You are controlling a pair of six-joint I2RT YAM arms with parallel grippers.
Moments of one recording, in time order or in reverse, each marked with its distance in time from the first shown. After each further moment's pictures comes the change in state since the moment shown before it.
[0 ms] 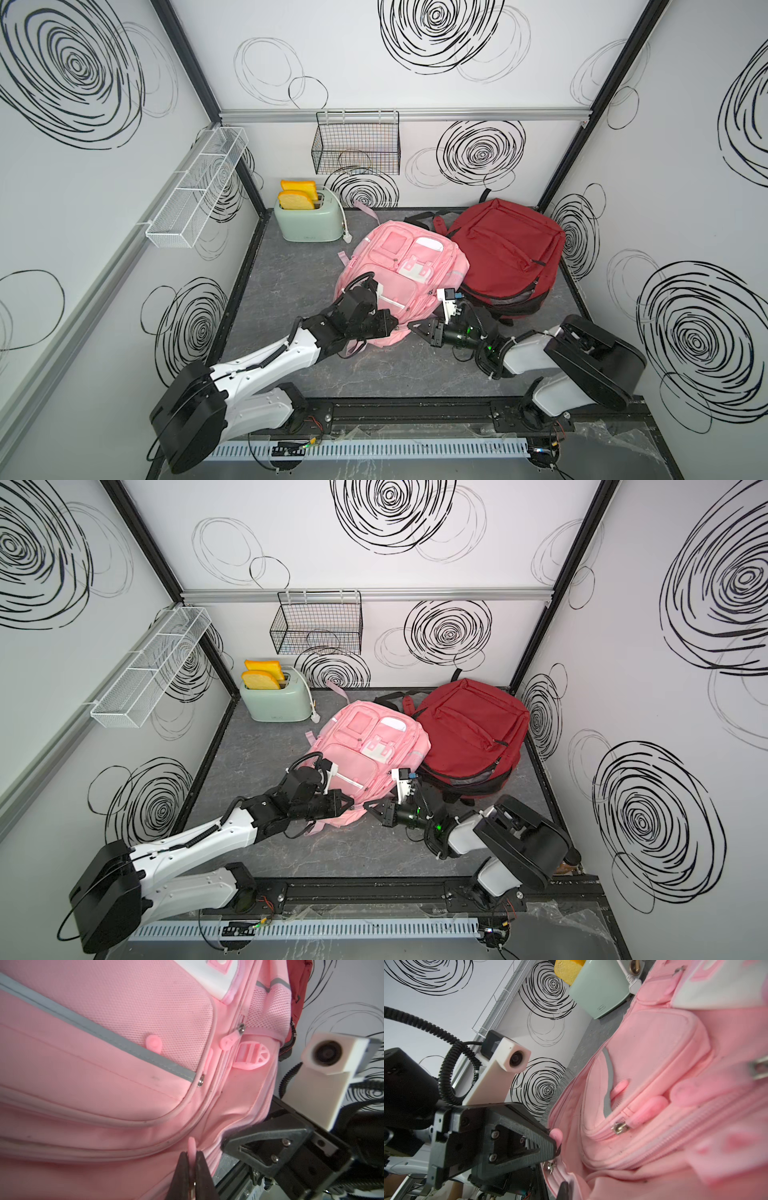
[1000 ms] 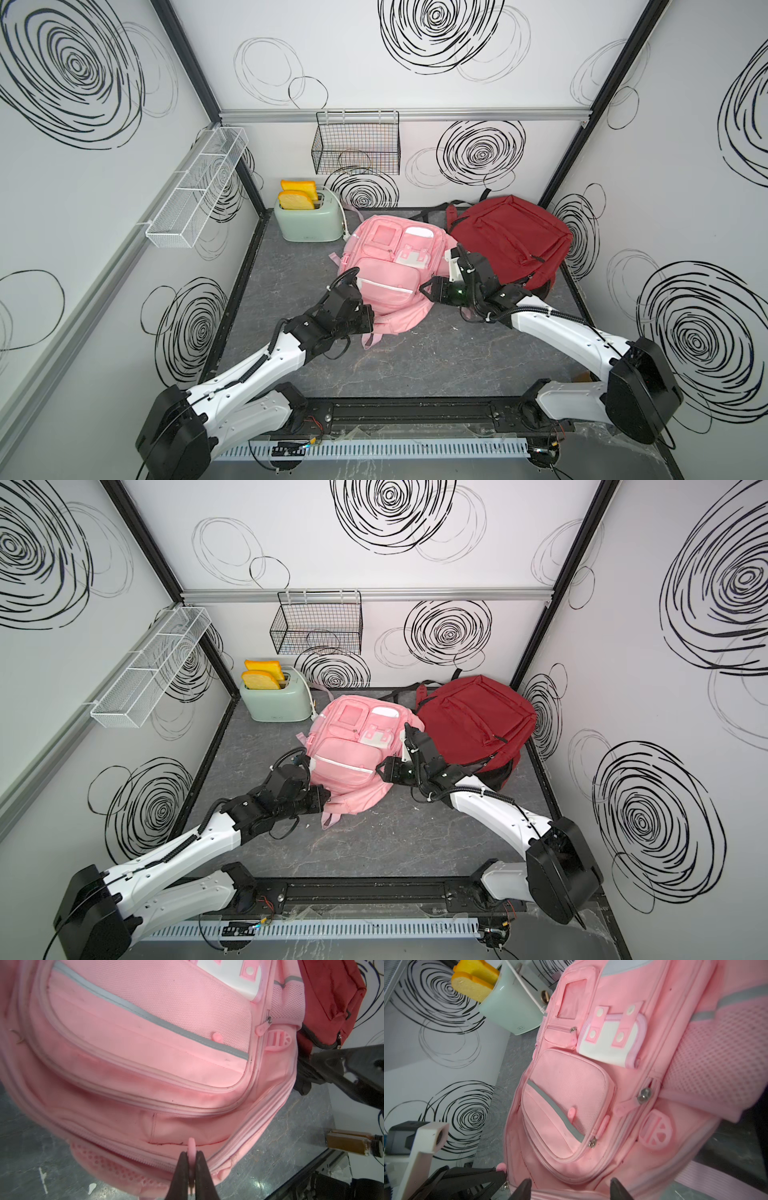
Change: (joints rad) left arm 0.089 -0.111 -0.031 -0.141 -0.092 0.072; right arm -0.113 -0.148 0.577 -1.197 0.183 -0.090
